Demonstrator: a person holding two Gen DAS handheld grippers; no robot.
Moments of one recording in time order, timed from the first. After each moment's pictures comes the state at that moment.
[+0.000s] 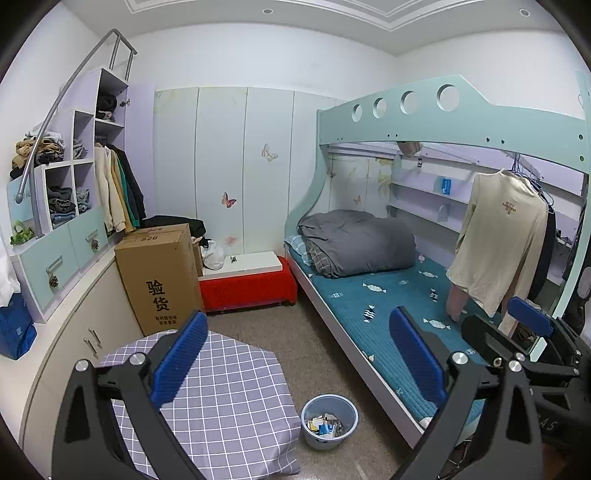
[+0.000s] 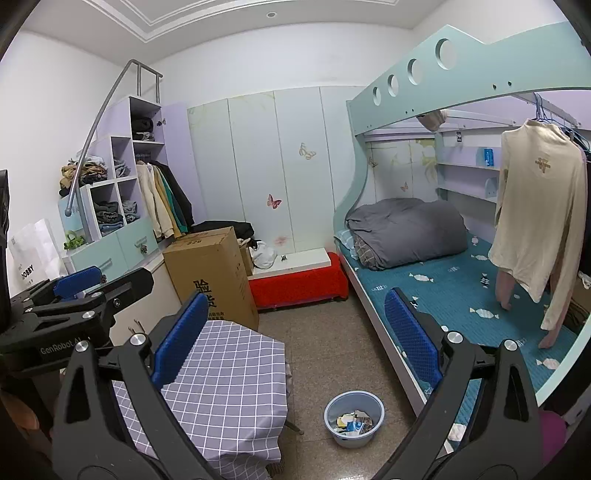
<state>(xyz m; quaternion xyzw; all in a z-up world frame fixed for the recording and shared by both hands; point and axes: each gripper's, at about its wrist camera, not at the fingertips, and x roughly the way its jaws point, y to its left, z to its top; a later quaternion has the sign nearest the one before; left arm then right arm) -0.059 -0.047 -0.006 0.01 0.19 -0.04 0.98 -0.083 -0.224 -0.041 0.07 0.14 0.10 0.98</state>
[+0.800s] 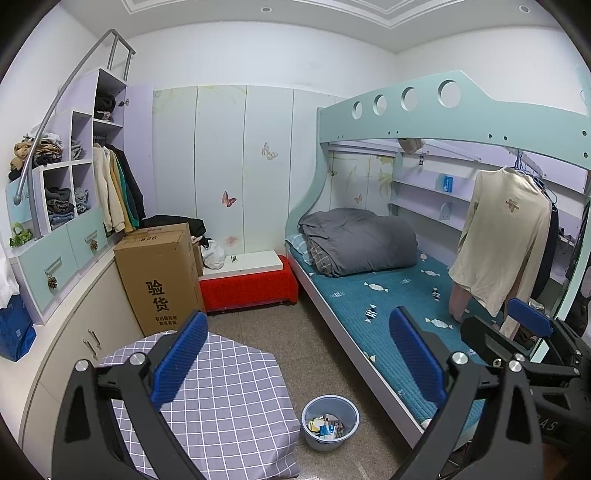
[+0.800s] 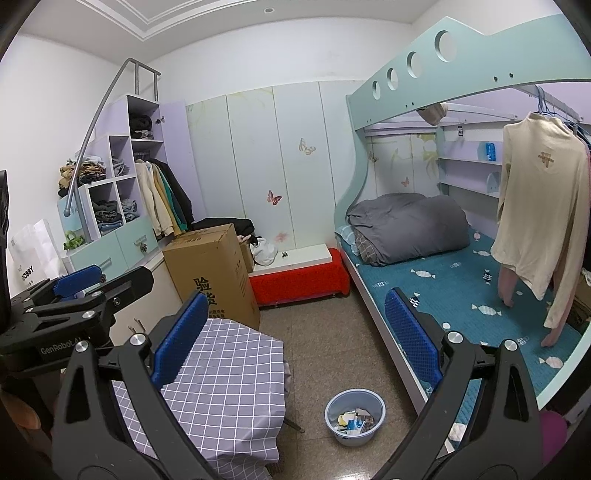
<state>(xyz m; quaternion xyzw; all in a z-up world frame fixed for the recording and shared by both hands) -0.053 -0.049 -0.005 0.01 0.20 -0.04 0.98 -0.073 -0.225 -0.042 0.08 0.15 0.10 0.98</state>
